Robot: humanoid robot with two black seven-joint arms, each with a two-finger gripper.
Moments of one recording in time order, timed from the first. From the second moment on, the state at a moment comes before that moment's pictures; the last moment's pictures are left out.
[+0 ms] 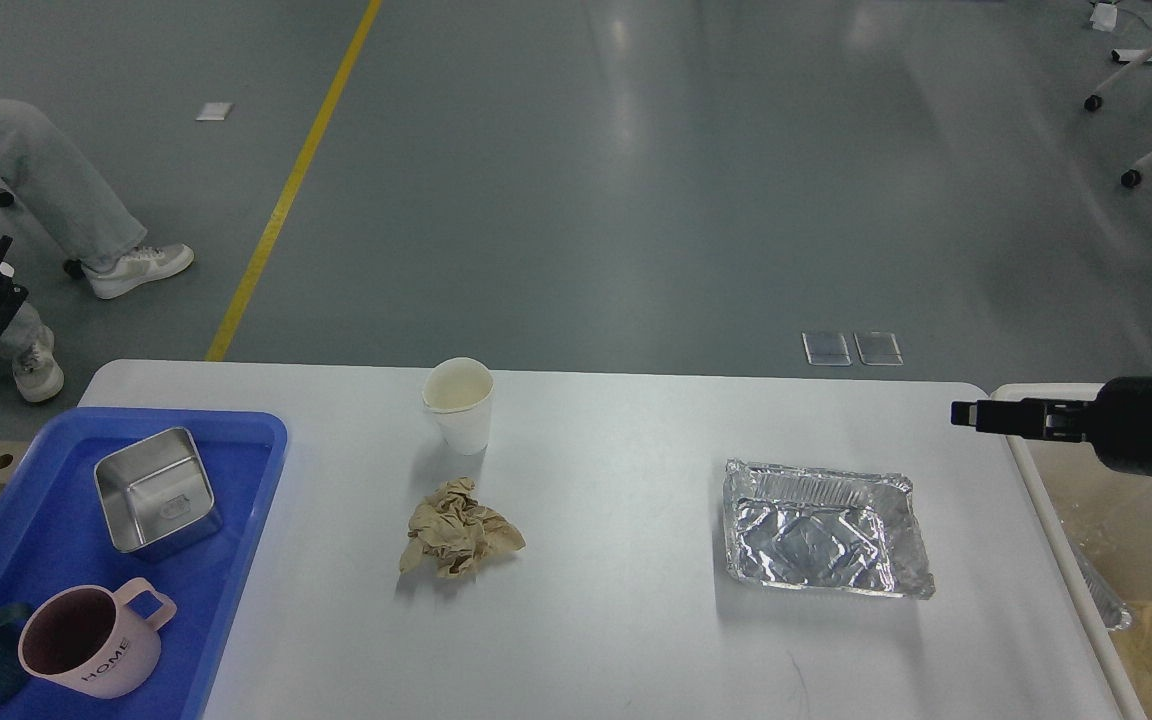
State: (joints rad) left arm -0.47 0.67 -1.13 -0.76 -0.34 -0.50 -0.06; right arm 0.88 -0.98 0.17 1.19 -1.30 0.34 0.33
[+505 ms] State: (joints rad) left arm -0.45 0.66 -1.13 -0.76 -0.34 -0.50 -0.06; right arm 0.86 -0.69 -0.09 0.92 -1.35 0.18 0.33
